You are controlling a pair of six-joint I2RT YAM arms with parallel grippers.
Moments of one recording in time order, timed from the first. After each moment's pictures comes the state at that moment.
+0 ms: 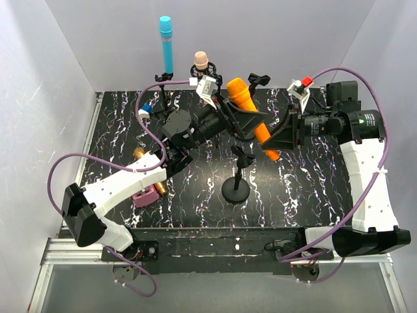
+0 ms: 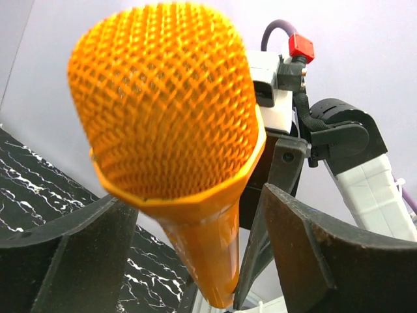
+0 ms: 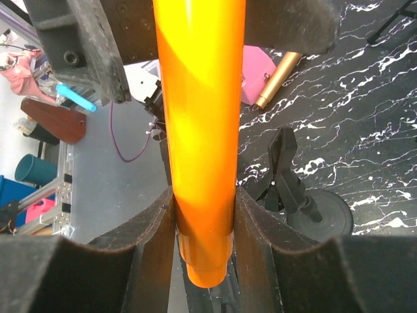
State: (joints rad) left arm -0.91 1.44 1.31 0.50 0.19 -0.69; right arm 0.11 1.28 1.71 -1.27 -1.28 -0.32
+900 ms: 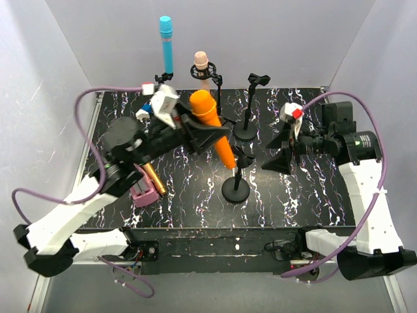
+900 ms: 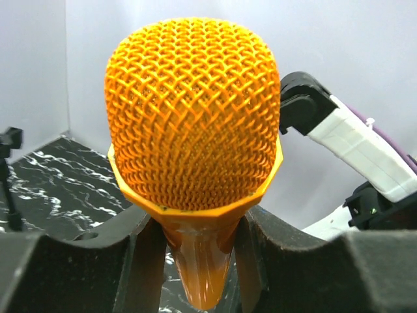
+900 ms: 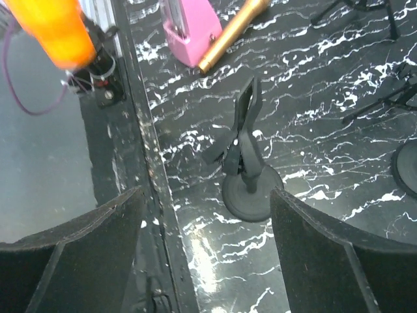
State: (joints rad) left arm -0.91 1.13 1.37 0.05 0.25 -0.36; right arm 0.17 1.15 1.53 -1.21 -1.08 -0.55
